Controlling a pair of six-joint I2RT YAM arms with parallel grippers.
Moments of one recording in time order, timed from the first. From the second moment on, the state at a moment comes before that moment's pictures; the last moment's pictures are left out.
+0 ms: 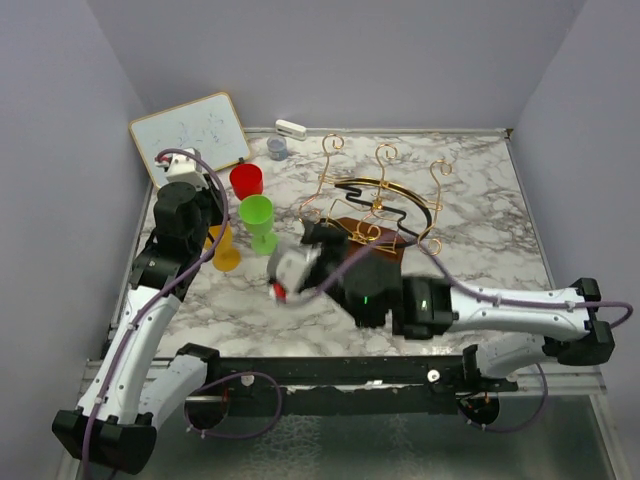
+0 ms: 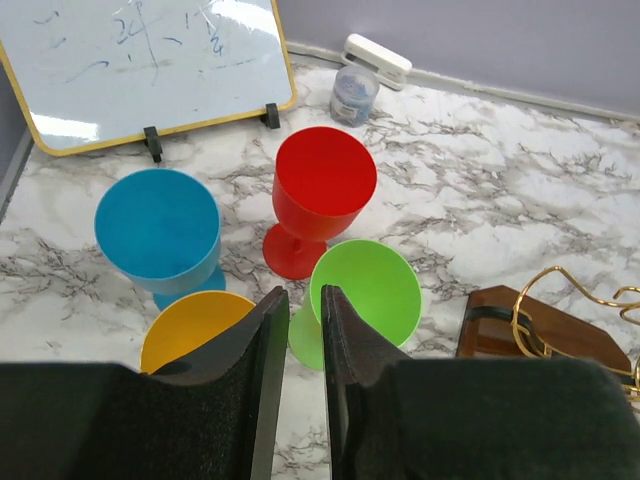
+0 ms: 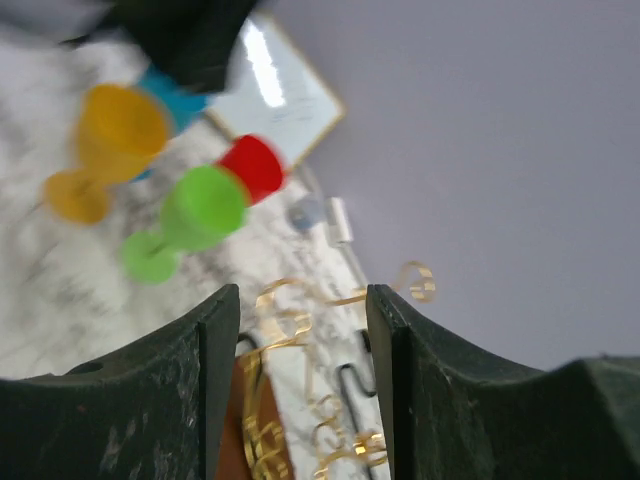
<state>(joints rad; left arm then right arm) -0.24 0.90 1.00 -0.41 -0.20 -0.29 1.59 1.32 1.23 -0.05 0.75 -0.78</state>
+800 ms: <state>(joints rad) -0.24 0.56 0.72 -0.28 -0.39 -0.31 0.00 0.77 0.89 -0.42 0.00 0.29</state>
